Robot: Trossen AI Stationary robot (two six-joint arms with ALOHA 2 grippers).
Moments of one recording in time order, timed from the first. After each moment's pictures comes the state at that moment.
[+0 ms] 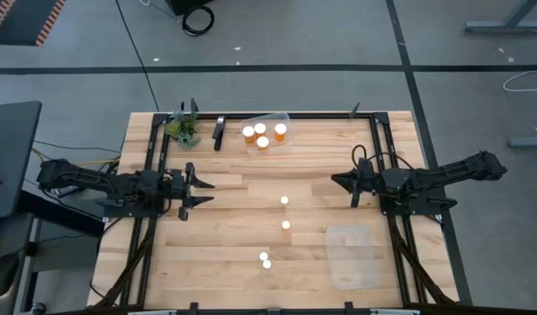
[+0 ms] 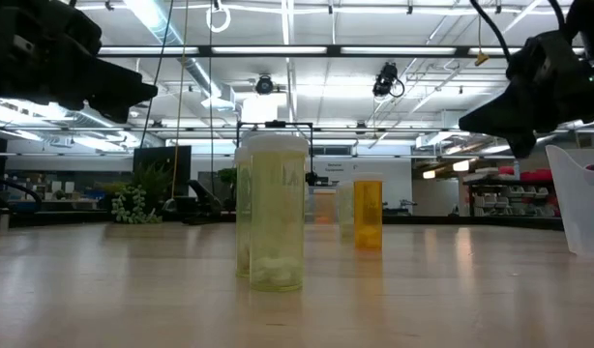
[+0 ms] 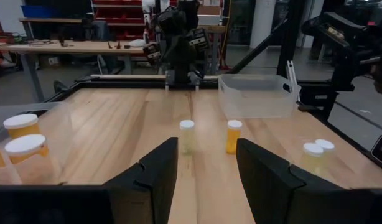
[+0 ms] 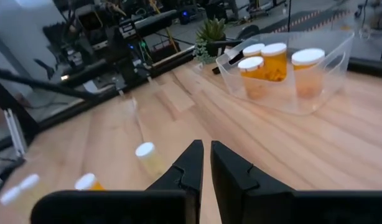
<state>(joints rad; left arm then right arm) -0.13 0.36 0.01 0.32 -0.12 -0.03 0.16 0.31 0.02 0.11 0.45 0.45</state>
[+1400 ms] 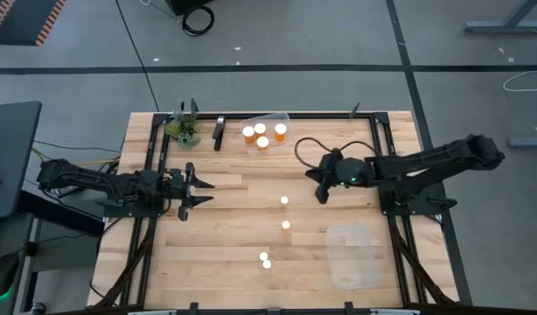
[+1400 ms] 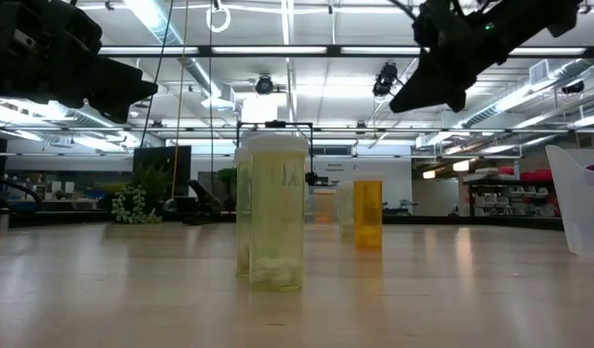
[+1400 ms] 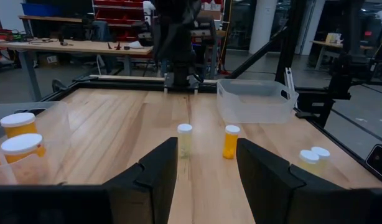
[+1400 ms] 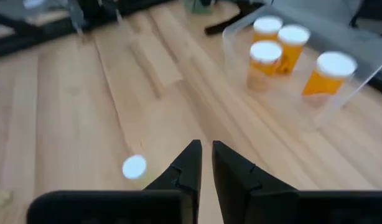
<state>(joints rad) -0.13 0.36 0.01 0.33 -0.12 -0.07 0.08 1.11 0.64 -0.13 0.37 0.38</state>
